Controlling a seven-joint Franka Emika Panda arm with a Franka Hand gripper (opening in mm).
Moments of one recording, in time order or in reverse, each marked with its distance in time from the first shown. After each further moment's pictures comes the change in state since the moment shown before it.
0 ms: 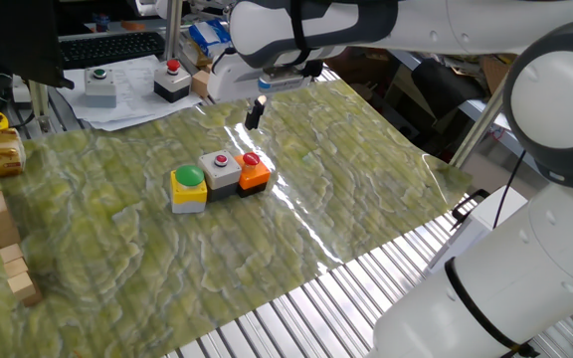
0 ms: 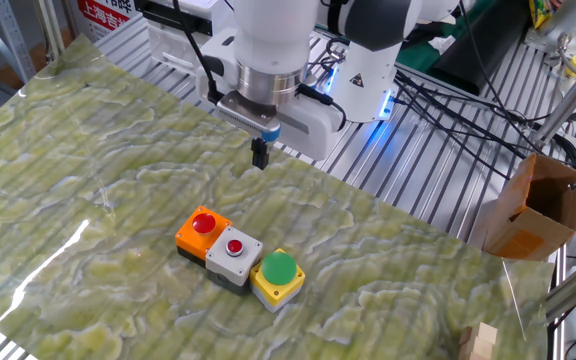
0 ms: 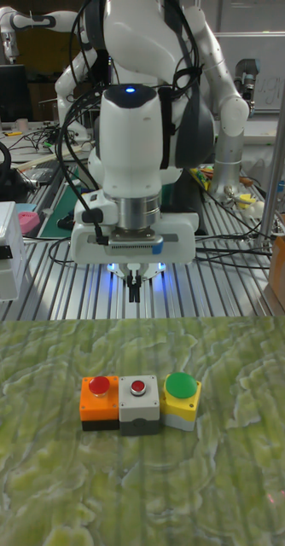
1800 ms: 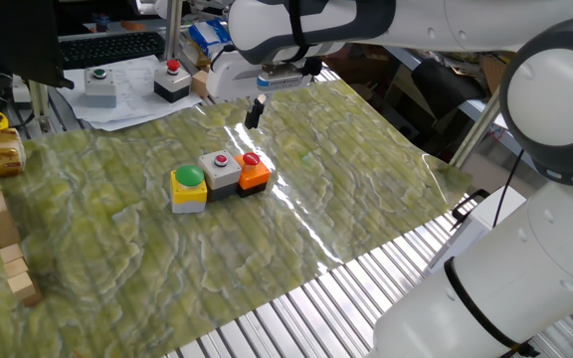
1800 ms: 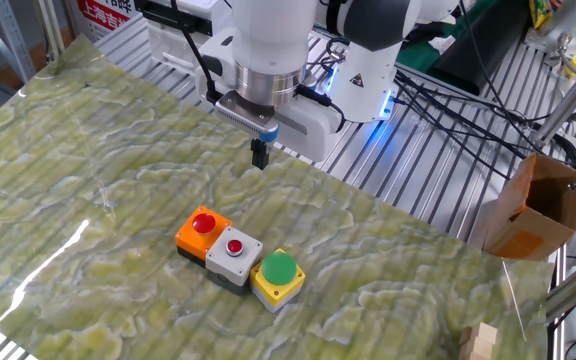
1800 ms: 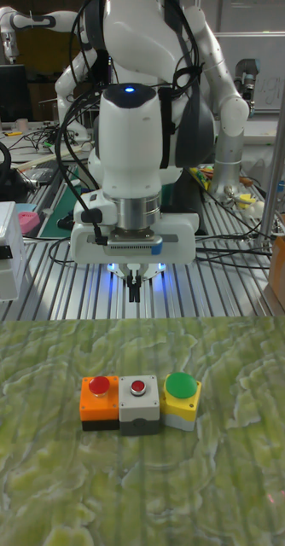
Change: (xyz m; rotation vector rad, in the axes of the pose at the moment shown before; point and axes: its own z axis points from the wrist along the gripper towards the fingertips) arm -0.002 0.000 -0.001 -0.003 0.014 0.017
